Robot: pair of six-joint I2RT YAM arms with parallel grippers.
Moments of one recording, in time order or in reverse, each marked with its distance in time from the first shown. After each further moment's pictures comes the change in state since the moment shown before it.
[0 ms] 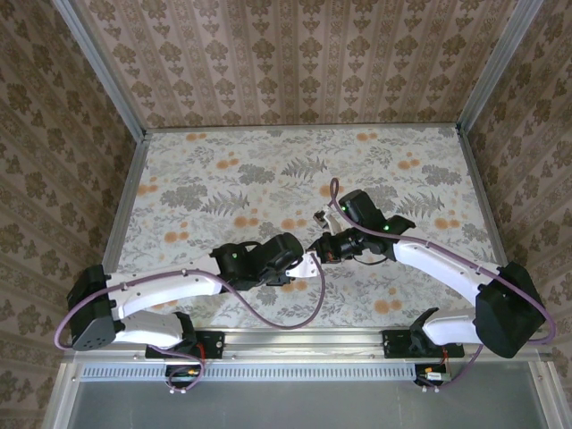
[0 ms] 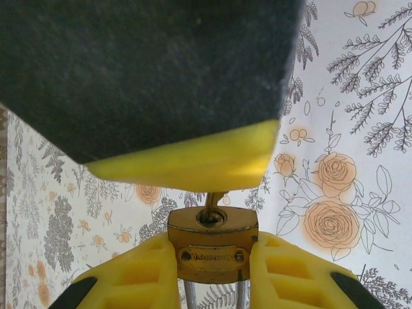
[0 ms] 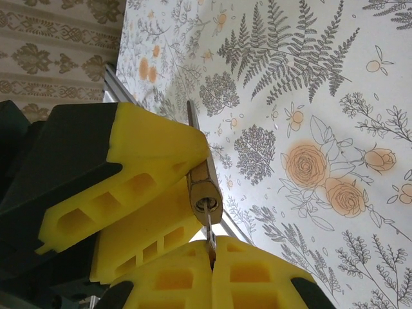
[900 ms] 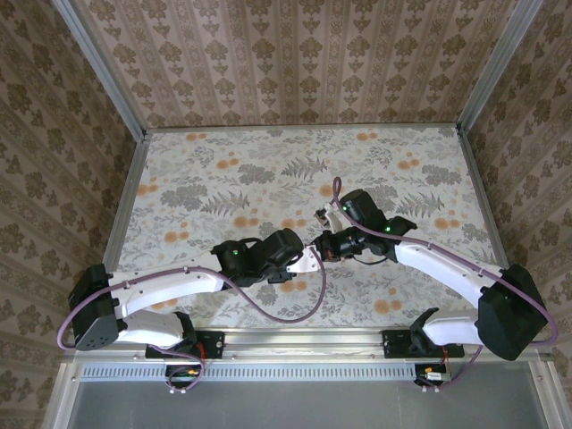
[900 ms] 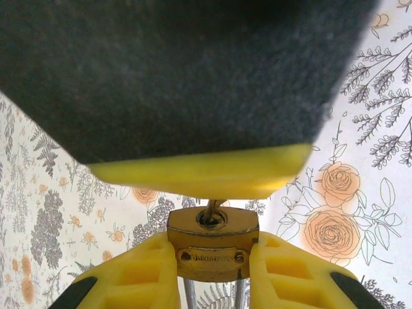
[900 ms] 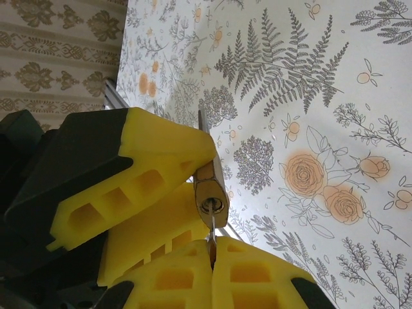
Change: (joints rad) left arm 0.028 0.013 0.006 0.016 0.024 -0.044; right arm 0.004 -0.022 -0.007 0.033 0.029 0.058
